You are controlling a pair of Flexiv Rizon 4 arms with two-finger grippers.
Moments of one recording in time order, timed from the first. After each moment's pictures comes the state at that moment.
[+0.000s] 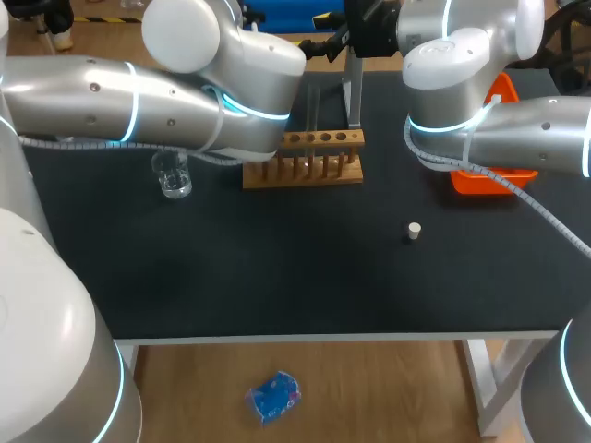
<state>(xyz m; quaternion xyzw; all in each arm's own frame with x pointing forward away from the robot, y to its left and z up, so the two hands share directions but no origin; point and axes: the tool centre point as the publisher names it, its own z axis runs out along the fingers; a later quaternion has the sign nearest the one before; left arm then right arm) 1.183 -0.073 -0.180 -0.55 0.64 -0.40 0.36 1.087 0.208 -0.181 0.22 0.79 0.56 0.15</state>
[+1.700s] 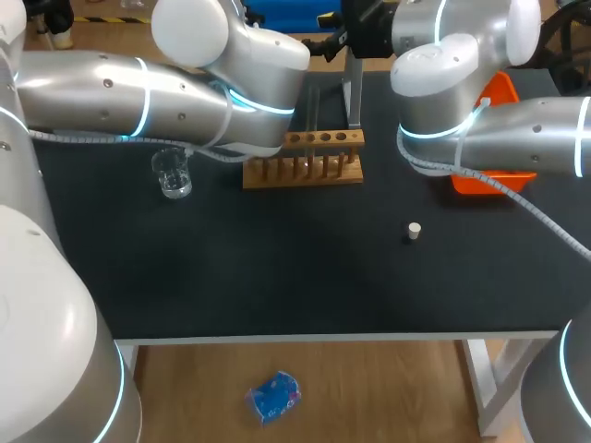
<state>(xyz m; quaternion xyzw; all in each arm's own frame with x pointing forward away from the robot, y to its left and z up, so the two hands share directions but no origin) 1.194 -0.067 -0.193 -0.56 0.64 -0.37 0.37 1.096 0.202 -0.184 0.24 0.79 0.54 0.18</state>
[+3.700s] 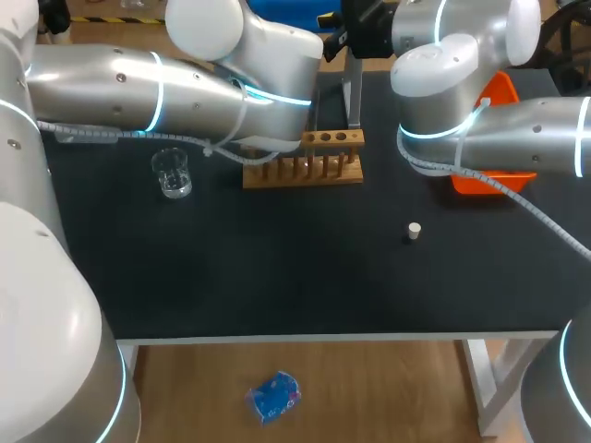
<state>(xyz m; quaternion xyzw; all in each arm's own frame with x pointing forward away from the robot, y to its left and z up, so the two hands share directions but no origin) 1.175 -0.069 -0.212 -0.59 0.65 -0.33 0.35 1.096 0.202 -0.184 0.24 0.79 0.54 0.18</state>
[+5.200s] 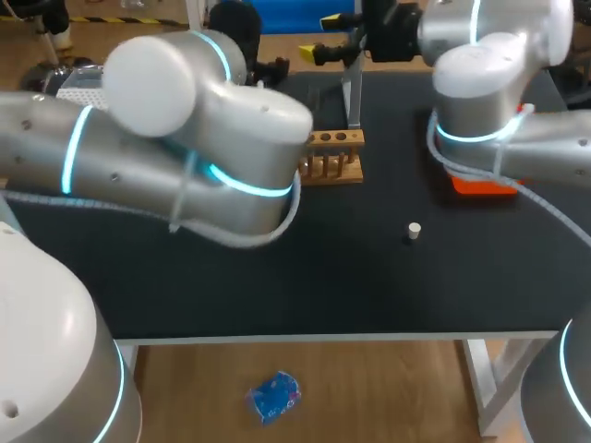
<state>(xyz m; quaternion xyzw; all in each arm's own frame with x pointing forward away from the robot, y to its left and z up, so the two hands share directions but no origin) 0.981 -0.123 -0.157 -0.47 0.72 -0.40 0.32 1.030 0.189 -0.156 0.17 0.78 0.58 0.12</state>
